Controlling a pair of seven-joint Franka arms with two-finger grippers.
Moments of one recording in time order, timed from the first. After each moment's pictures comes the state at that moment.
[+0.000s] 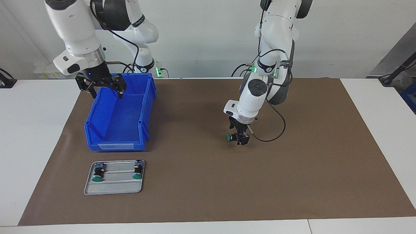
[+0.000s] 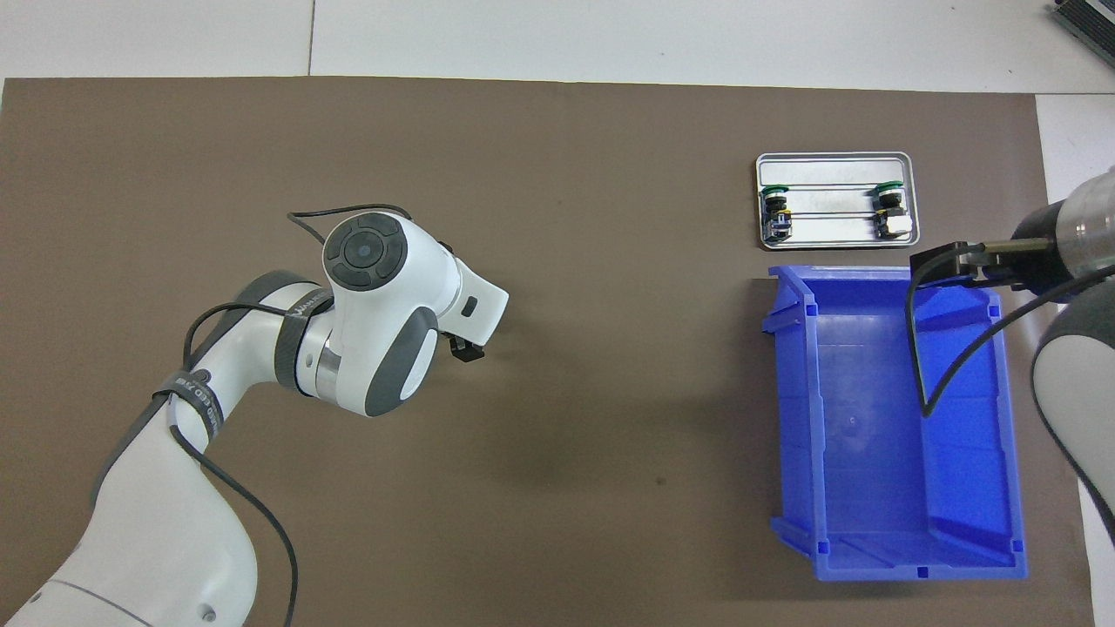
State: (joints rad) left arm -0.47 0.36 -0.04 -1.89 -0.12 2.32 0.89; right arm -0.03 -0.02 0.09 -1.68 -0.06 1.69 0.08
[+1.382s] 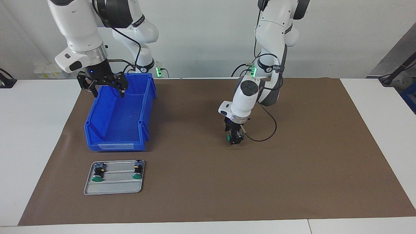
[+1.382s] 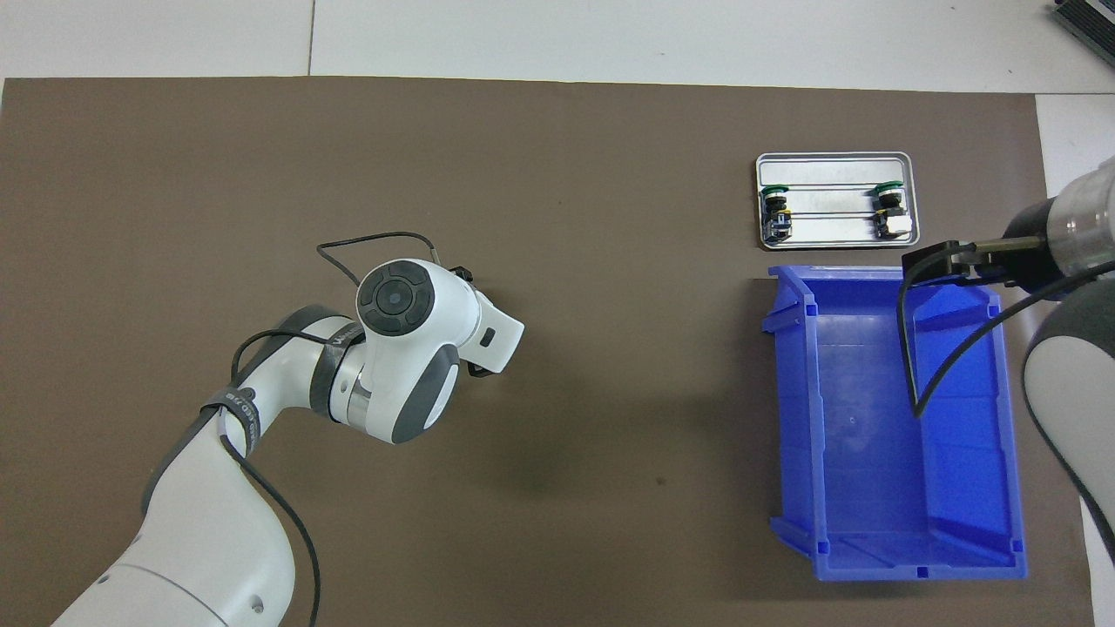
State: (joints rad) left arm -0.52 0.37 -0.04 -1.99 -0.12 2.49 0.89; right arm -0.02 -0.03 0.09 -1.66 -0.06 1.68 0.08
